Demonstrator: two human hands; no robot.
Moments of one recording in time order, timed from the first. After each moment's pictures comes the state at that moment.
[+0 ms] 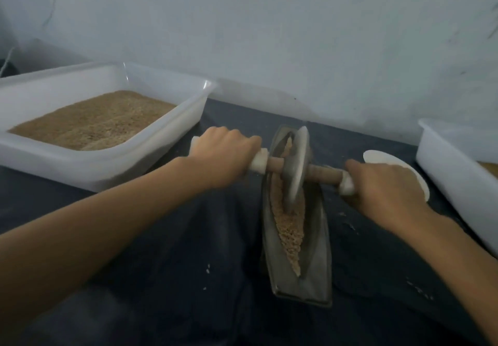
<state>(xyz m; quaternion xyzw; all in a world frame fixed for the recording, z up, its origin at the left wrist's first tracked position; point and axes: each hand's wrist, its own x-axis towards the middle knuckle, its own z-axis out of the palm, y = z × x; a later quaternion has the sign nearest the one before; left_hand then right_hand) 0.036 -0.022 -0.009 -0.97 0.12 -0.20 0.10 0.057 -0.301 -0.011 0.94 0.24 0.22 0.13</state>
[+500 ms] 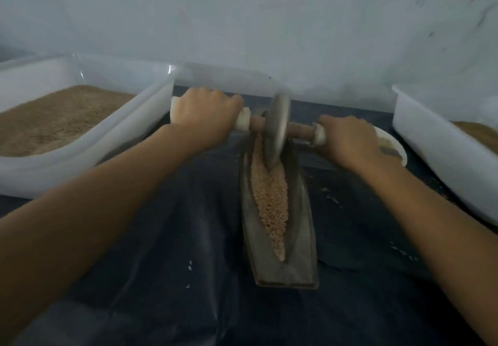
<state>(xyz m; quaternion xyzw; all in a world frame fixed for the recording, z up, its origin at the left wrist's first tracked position) 0.079 -0.036 0.007 -0.96 0.08 -0.22 0.17 0.117 -0.290 -0.014 0.97 0.14 0.18 0.03</state>
